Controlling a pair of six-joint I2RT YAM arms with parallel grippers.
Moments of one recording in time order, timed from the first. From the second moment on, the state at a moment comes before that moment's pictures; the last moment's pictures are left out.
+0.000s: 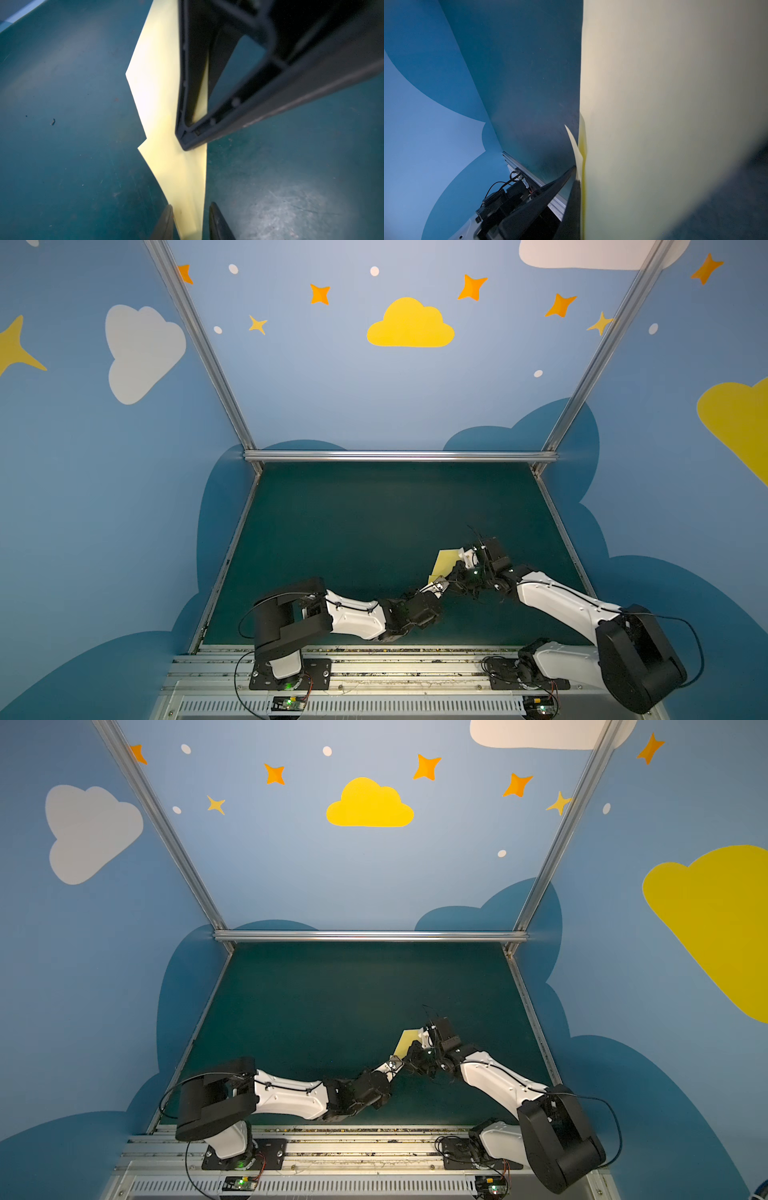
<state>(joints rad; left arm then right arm) -1.24 1.72 0.74 0.22 -0.38 -0.08 0.52 1.25 0.56 -0.27 -0.50 0.96</state>
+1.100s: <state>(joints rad) -1.15 1.64 0.69 0.07 -0.17 -0.25 0.39 1.09 0.50 -0.30 -0.55 0.91</state>
